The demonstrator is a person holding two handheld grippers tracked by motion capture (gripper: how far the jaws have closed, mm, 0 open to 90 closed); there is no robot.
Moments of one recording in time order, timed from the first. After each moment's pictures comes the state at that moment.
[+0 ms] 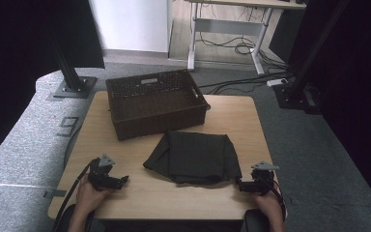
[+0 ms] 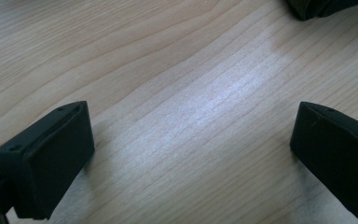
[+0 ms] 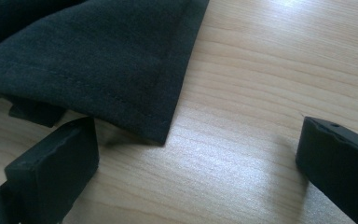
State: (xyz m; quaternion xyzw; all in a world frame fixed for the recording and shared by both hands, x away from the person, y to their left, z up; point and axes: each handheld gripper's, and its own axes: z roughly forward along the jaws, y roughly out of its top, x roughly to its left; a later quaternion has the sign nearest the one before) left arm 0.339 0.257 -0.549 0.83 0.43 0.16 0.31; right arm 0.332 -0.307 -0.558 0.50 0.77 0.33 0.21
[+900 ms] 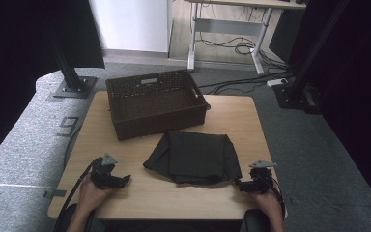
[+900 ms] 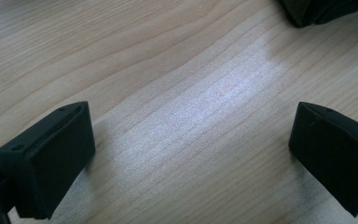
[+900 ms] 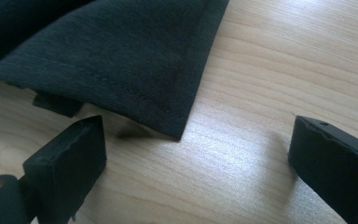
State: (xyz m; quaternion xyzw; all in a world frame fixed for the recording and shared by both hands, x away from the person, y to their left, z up) left arm 0.343 0.250 -0.546 0.83 0.44 0.16 0.30; right arm 0.334 -0.303 -0.547 0.49 0.80 0.31 0.18
